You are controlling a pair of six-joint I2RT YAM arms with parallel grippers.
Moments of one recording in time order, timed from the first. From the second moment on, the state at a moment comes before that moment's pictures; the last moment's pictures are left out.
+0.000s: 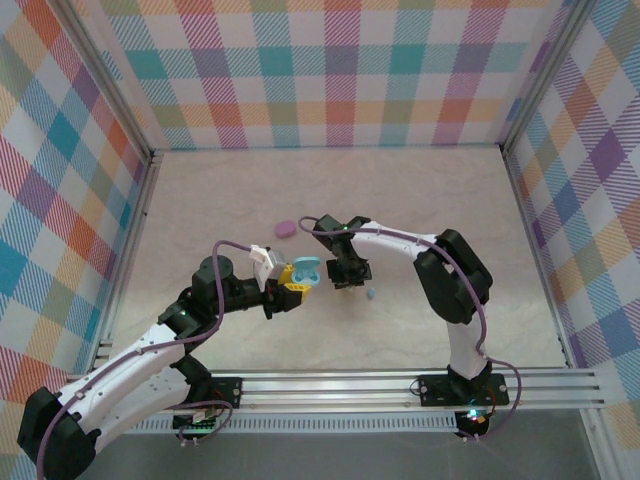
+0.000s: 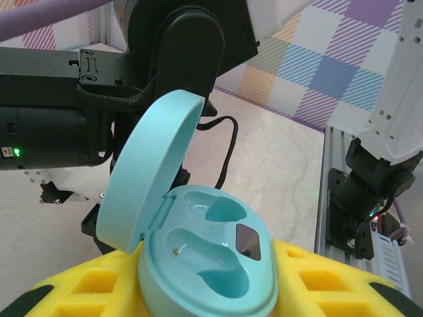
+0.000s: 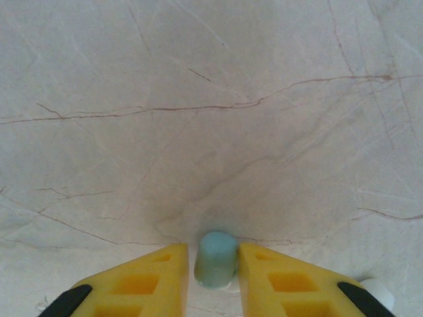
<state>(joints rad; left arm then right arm) -0.65 0.78 0.47 0.07 0.54 -0.09 0.79 1.97 1.38 -0.92 0.02 0.61</state>
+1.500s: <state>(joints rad) -0.65 0.84 0.50 0.16 0.58 -0.13 0.80 1.15 1.15 -0.45 -0.55 0.70</state>
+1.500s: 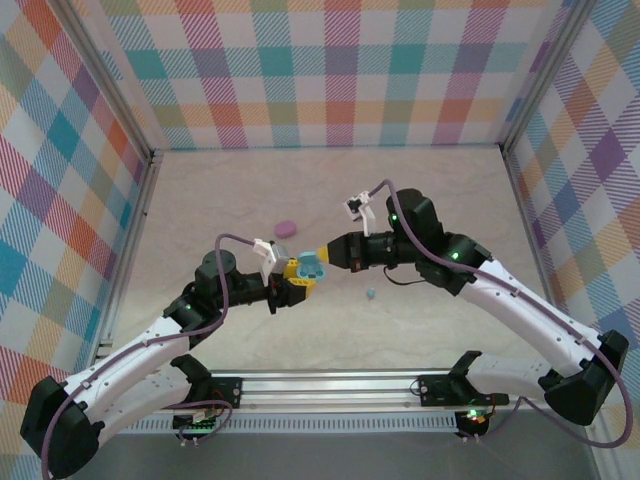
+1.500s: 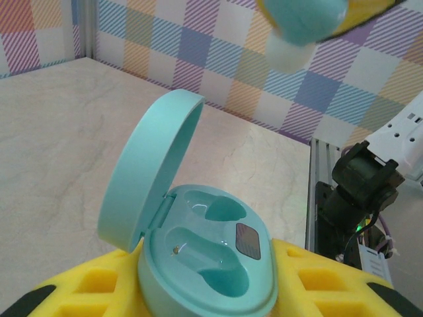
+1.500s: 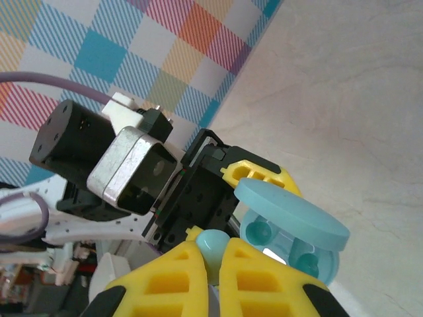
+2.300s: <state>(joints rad) -0.65 0.84 0.50 0.21 0.56 -0.17 0.89 1.21 1.06 -0.28 -0.47 0.82</state>
